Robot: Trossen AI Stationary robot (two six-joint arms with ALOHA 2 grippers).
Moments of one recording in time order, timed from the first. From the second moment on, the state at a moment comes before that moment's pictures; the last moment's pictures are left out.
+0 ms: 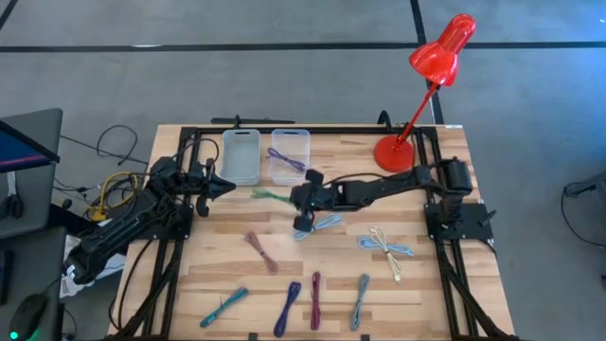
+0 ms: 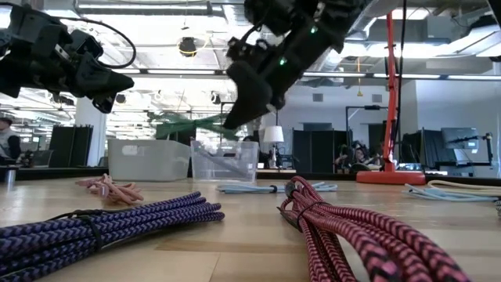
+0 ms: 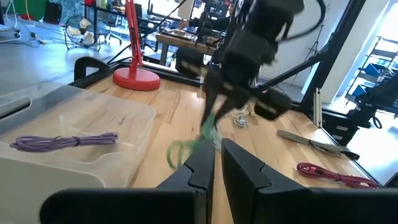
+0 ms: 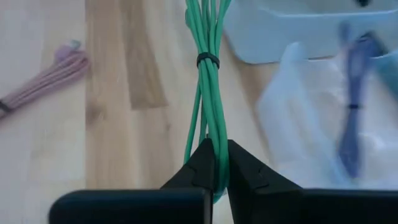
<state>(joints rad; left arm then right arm) 0.82 0.06 0.03 0.09 0.82 -0.11 -0.01 1.89 1.25 -0.11 0.31 0.04</state>
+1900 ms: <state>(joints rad) 0.82 0.10 0.03 0.09 0.82 -0.11 -0.30 2.07 1.41 -0.11 0.23 0.20</state>
